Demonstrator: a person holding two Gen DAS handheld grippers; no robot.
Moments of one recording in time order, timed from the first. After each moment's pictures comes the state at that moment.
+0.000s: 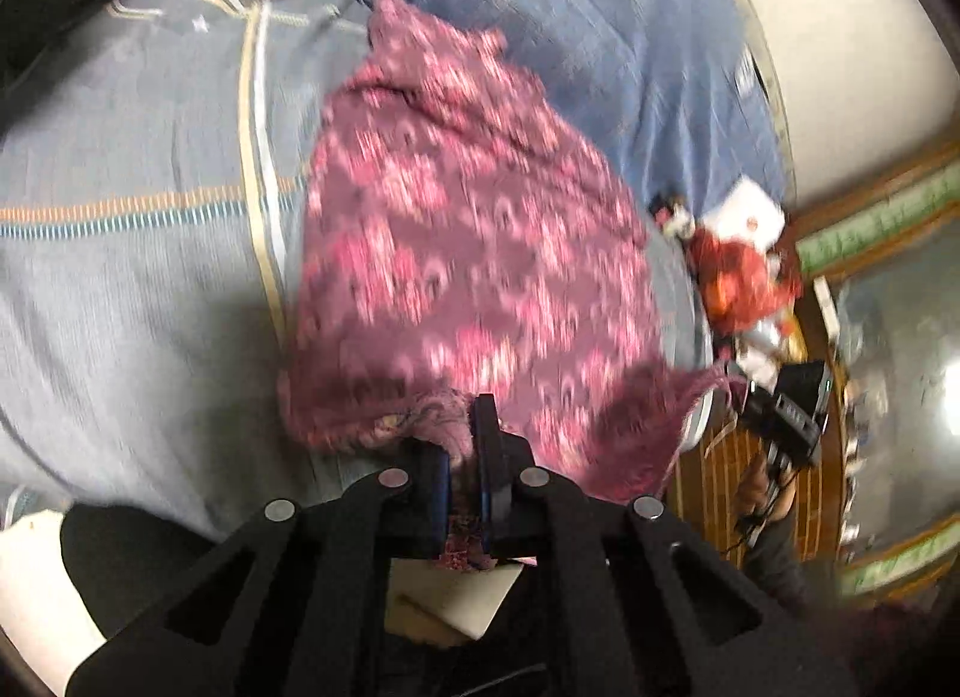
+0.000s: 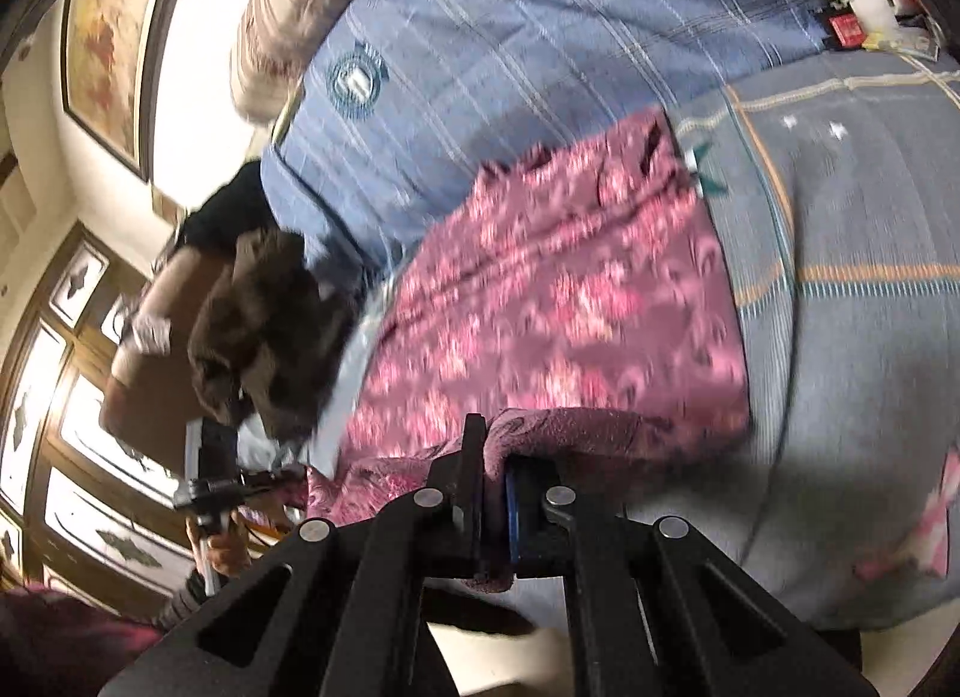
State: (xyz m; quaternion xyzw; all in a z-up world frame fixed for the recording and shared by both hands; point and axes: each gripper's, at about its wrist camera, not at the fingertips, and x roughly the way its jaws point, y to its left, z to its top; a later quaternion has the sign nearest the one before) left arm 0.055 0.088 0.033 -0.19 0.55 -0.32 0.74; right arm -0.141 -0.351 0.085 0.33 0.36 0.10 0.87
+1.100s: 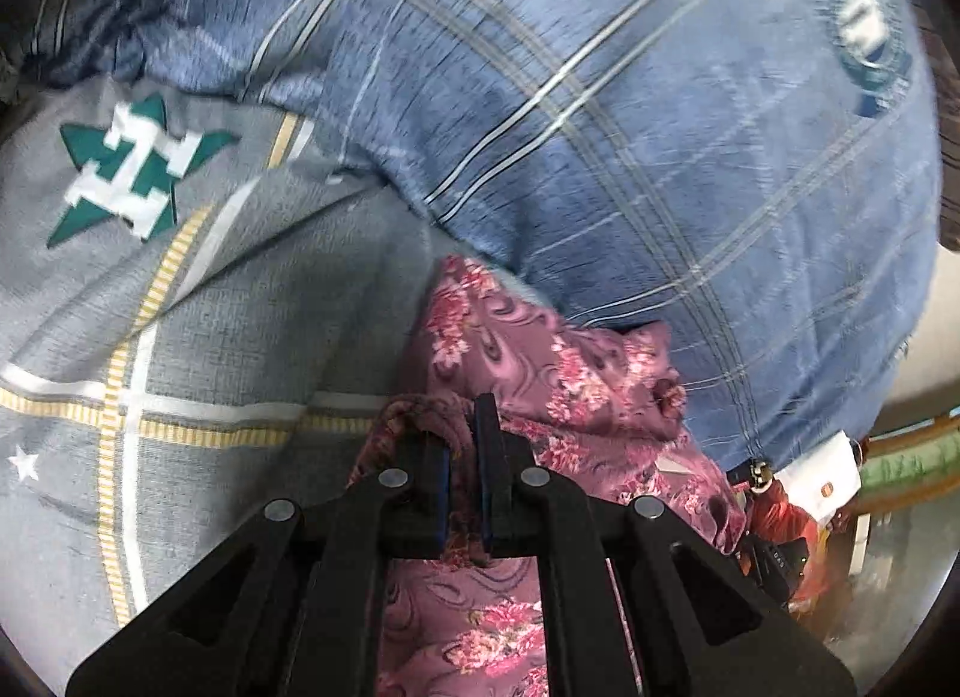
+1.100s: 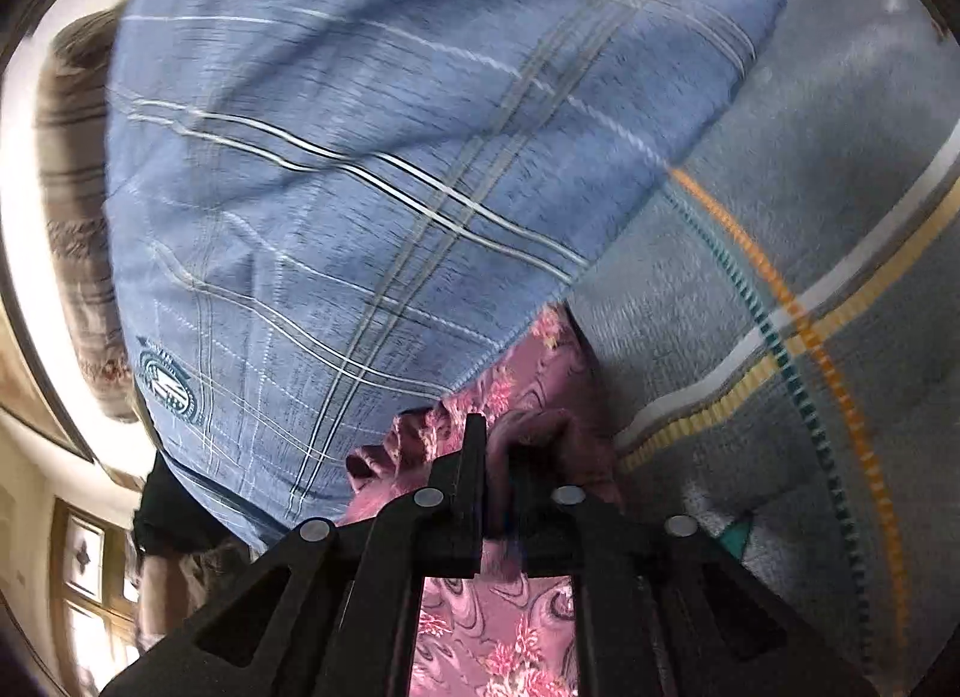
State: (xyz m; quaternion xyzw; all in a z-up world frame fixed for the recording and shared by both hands) left arm 0.359 0.009 0.008 -0.27 0.57 -0.17 0.76; right arm 0.114 -0.499 0.007 0.54 0.29 -0.05 0.79
